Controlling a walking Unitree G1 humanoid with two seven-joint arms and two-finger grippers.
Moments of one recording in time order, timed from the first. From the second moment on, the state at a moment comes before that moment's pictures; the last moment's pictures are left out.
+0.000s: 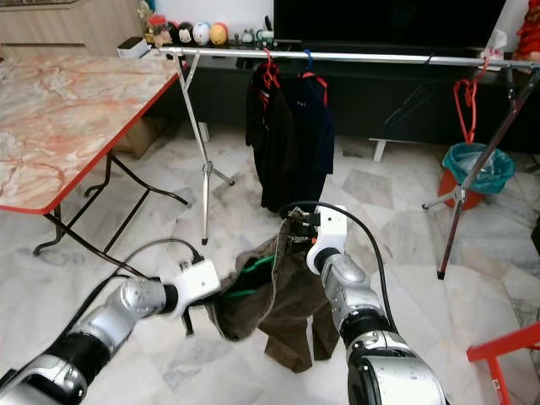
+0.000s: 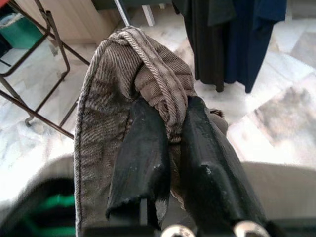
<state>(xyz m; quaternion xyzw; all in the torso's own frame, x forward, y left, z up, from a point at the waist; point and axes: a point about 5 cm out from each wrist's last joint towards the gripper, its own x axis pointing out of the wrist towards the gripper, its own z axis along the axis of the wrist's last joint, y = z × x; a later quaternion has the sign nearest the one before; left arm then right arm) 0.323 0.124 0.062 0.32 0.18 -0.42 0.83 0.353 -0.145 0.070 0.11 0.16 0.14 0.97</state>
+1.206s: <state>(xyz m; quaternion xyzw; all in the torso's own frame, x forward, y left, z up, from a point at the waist) 0.321 0.126 0.042 0.29 0.19 -0.35 0.87 0.277 -0.142 0.013 0.01 0.25 0.34 0.91</state>
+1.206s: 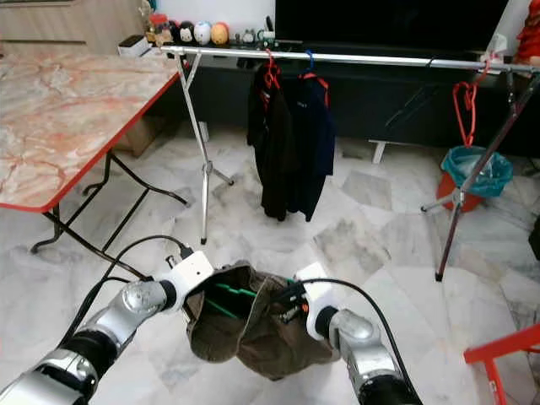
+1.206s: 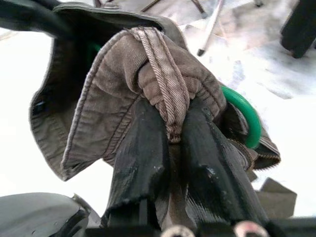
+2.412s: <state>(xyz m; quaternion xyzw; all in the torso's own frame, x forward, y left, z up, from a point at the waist) 0.326 0.126 0.054 0.25 0.16 -0.39 0.87 0.268 -0.143 0.018 -0.04 0.26 0.38 0.89</state>
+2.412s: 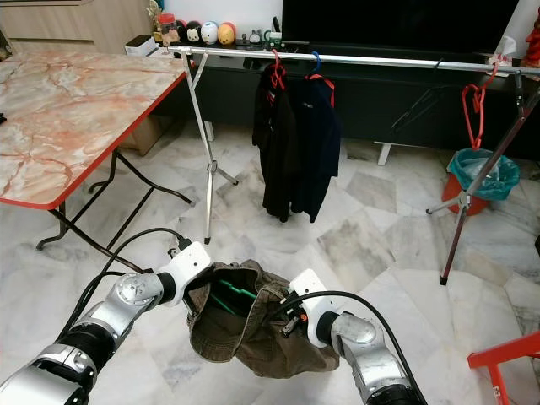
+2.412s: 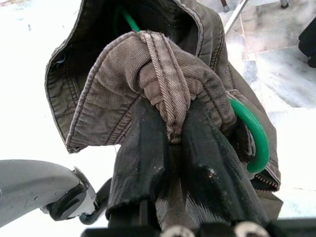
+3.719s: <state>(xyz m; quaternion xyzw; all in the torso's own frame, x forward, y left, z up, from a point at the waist) 0.312 0.109 0.062 0.22 0.14 -0.50 0.82 0.271 -0.143 0.018 -0.05 0.26 0.36 0.89</state>
